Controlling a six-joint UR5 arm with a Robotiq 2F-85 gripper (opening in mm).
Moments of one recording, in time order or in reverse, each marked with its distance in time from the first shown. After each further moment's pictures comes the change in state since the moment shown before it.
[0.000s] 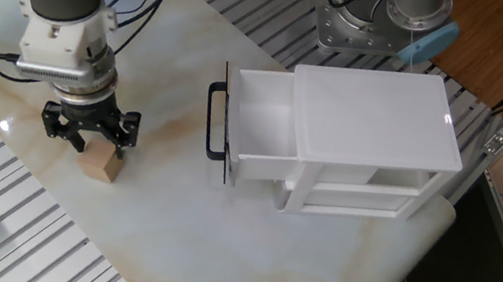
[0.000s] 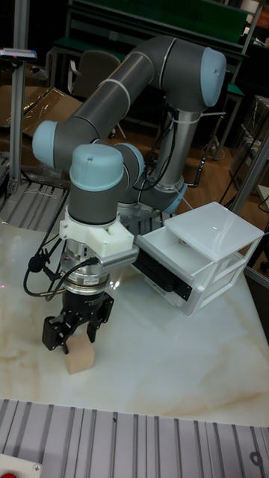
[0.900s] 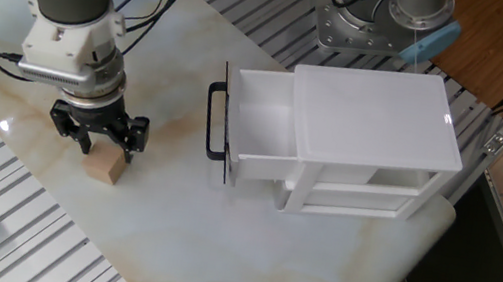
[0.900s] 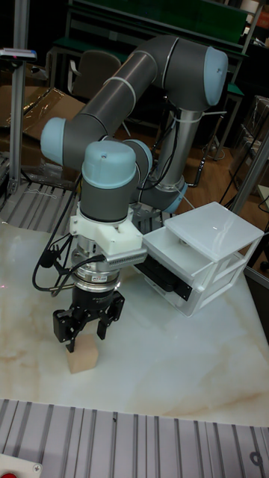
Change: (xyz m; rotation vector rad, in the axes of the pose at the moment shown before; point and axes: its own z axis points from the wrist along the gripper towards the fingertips) arm -0.008 0.014 -0.007 -0.007 0.008 0.107
